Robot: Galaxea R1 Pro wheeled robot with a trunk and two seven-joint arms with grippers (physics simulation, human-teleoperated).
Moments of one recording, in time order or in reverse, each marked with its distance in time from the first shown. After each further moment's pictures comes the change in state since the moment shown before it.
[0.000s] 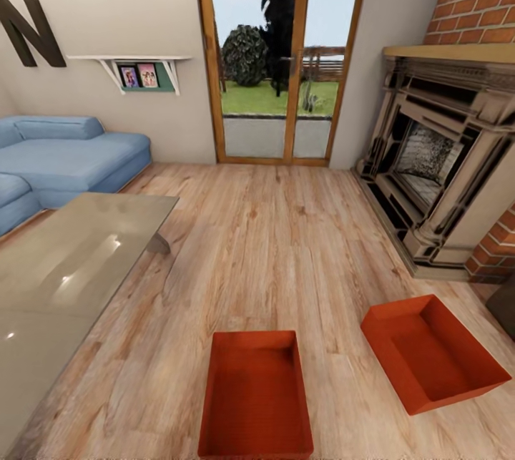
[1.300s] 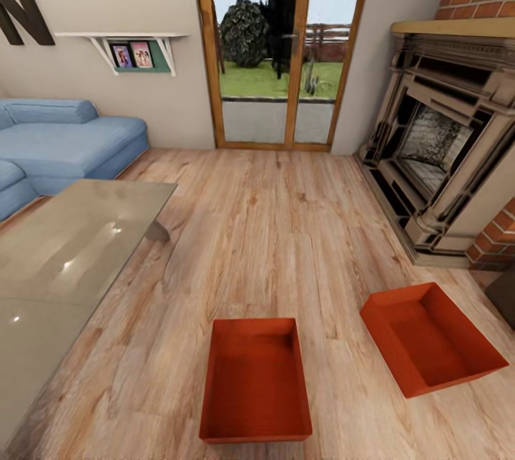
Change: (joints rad) left arm 0.000 0.000 0.001 0.000 0.000 0.000 0.000; right arm 0.000 -0.002 0.000 0.000 0.000 -0.006 0.002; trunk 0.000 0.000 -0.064
